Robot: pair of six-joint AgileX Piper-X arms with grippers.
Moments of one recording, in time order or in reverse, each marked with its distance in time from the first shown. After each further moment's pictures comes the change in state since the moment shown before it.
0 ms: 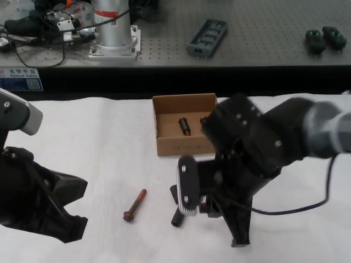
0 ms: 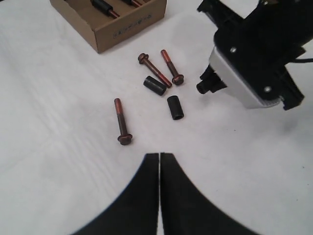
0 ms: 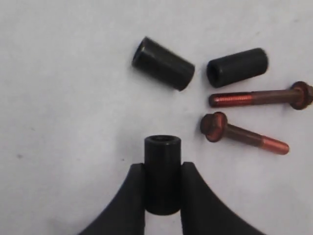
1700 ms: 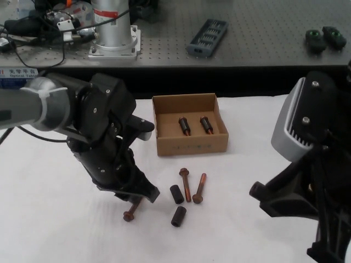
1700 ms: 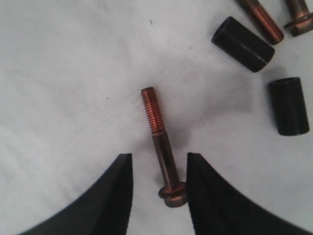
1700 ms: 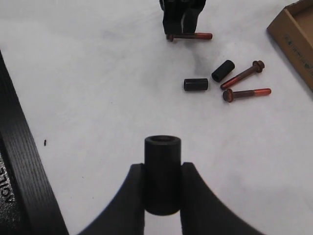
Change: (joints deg) left arm 0.0 57.3 -29.0 5.9 -4.2 8.0; right arm 0.9 -37.5 5.2 18.6 -10.3 31.1
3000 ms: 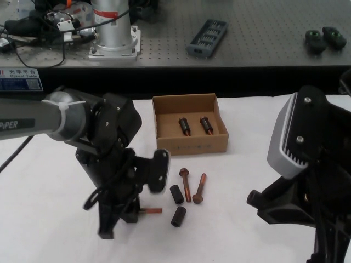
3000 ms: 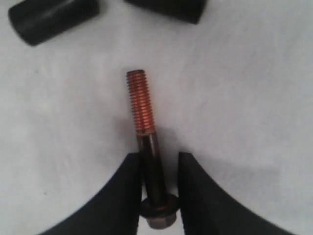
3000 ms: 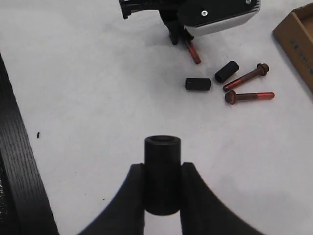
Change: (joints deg) left arm -0.2 5.5 -0.6 1.8 2.2 62.0; right arm 0.0 0.0 1.9 -1.3 -0.1 -3.5
